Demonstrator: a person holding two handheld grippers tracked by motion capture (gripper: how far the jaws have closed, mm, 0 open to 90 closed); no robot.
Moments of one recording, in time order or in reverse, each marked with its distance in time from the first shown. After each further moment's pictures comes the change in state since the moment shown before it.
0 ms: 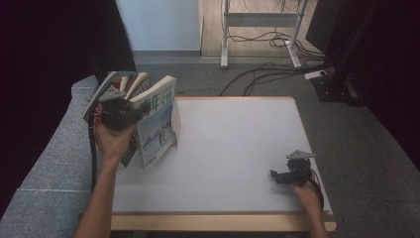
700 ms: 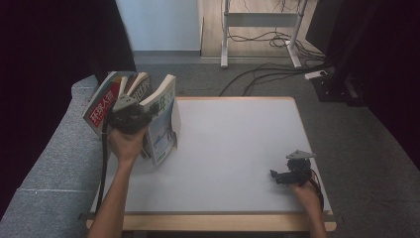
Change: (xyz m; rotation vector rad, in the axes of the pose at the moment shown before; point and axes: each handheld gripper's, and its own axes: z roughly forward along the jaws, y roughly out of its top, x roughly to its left) left arm -0.010 -0.028 0.027 -0.086 0.031 0.025; right arm 0.000 0.000 0.000 0.001 0.000 0.001
